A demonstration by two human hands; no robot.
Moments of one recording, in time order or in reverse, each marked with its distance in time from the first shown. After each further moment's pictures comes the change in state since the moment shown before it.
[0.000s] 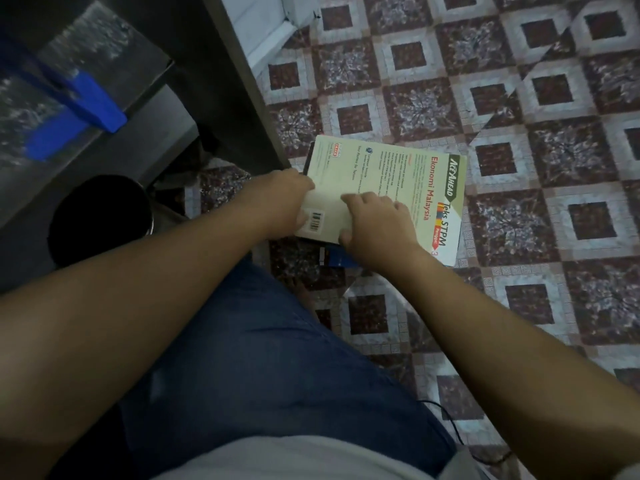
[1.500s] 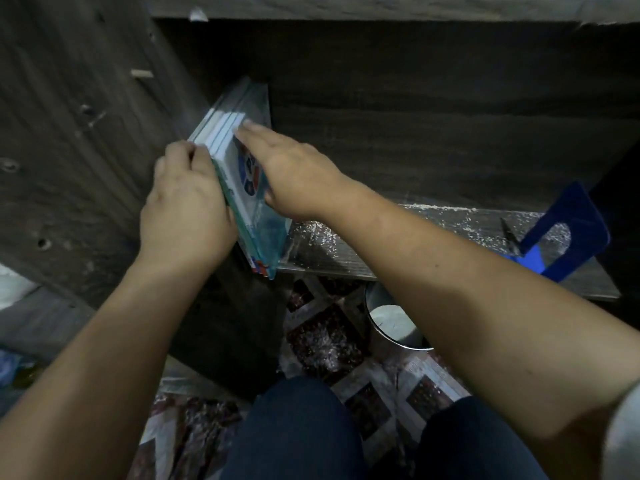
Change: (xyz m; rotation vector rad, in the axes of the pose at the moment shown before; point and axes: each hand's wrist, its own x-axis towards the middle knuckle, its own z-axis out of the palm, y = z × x) left_hand -0.502 -0.293 -0.039 -0.150 0.824 -1.405; right_hand -0.011 -0.655 -0.103 -0.021 0.099 -1.426
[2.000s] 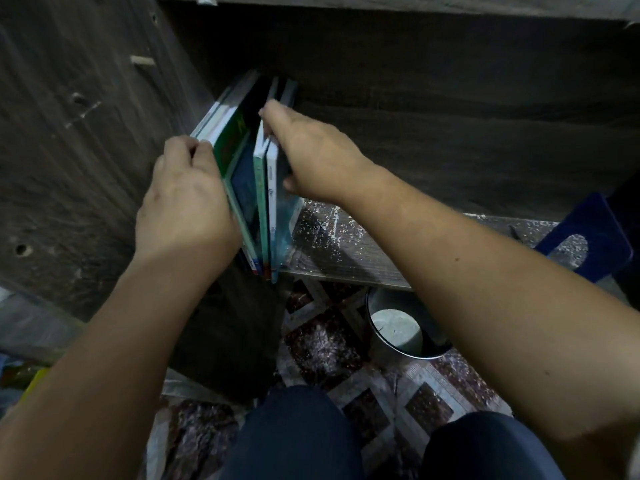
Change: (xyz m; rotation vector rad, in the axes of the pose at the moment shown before) left_hand 0.002 0.004 -0.001 -0.018 -0.012 -0.059; right_hand 0.012 0.020 -0.008 0.002 0.102 -0.024
